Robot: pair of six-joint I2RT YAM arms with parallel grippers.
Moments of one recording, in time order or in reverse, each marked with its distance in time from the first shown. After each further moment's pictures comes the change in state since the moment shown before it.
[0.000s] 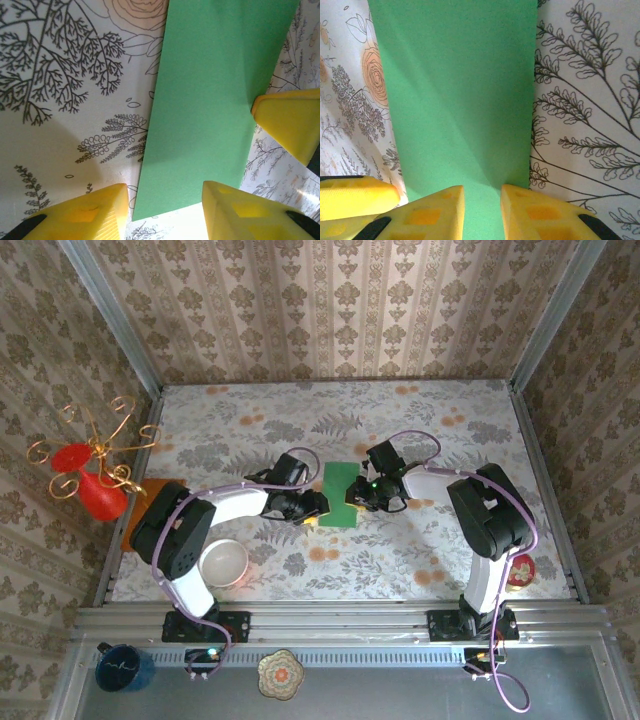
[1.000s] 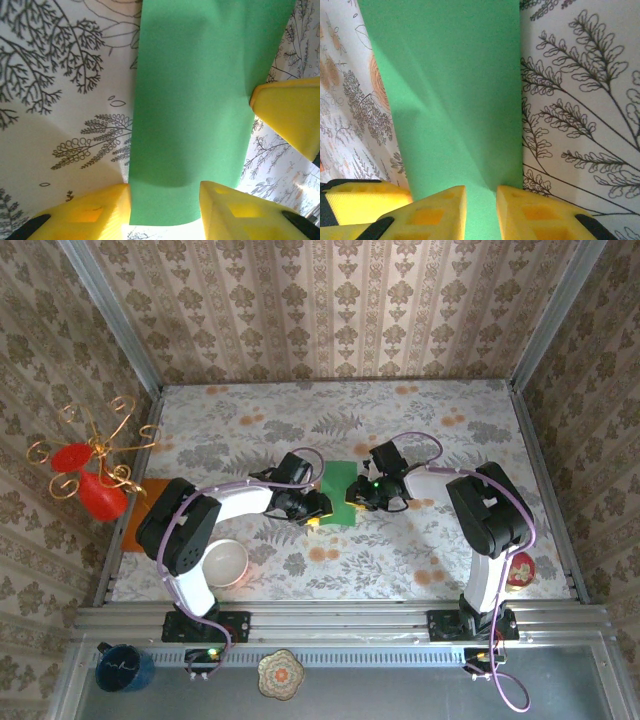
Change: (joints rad) left arm -0.013 0.037 0.038 -0.026 0.023 0.001; right arm -0.020 0.013 -0.024 0.067 -0.050 0.015
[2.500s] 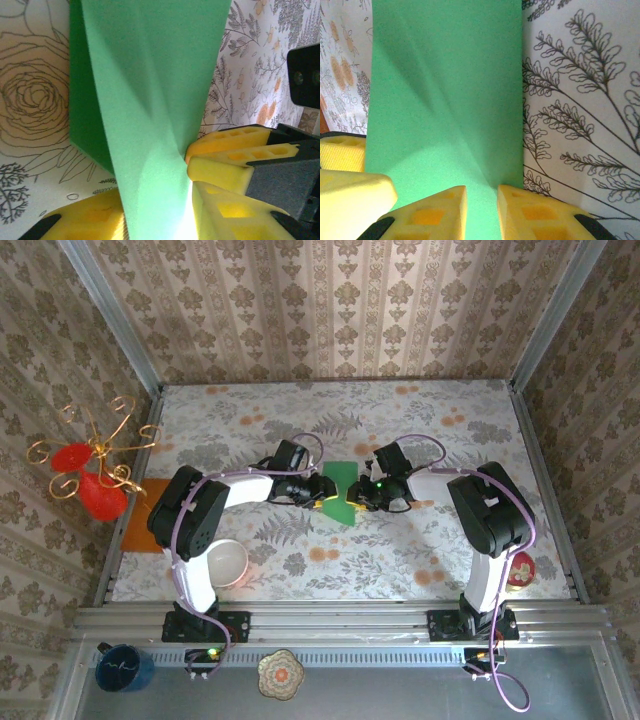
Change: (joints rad) left arm 0.079 0.114 0.079 0.174 0.163 -0.016; right arm -0.029 0.000 -0.032 0.060 -0.055 0.018
